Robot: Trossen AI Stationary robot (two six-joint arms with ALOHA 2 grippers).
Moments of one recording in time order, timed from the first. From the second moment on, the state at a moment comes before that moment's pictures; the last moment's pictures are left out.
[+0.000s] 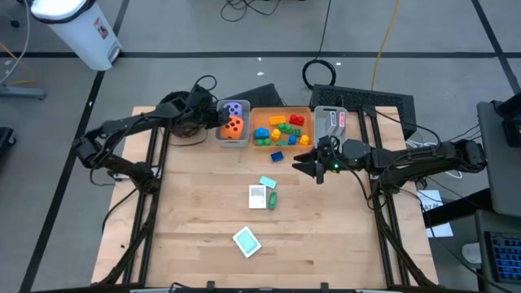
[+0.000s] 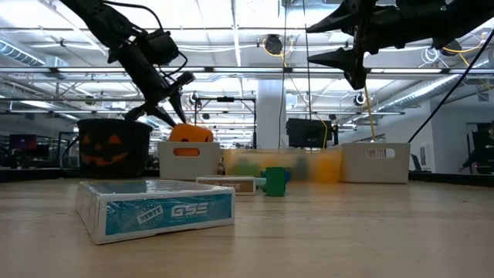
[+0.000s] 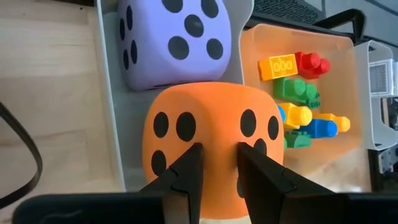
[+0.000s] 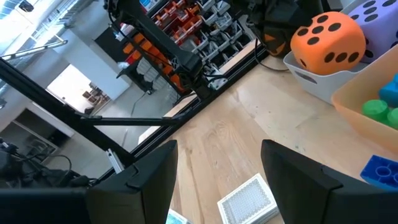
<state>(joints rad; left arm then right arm) 0.74 1.39 0.91 -0.36 0.17 -0.86 -0.06 1.01 0.51 0.38 0.00 0.69</state>
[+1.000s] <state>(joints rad) 0.74 1.39 0.91 -0.36 0.15 -0.85 -0.06 1.01 0.51 0.35 0.00 0.69</state>
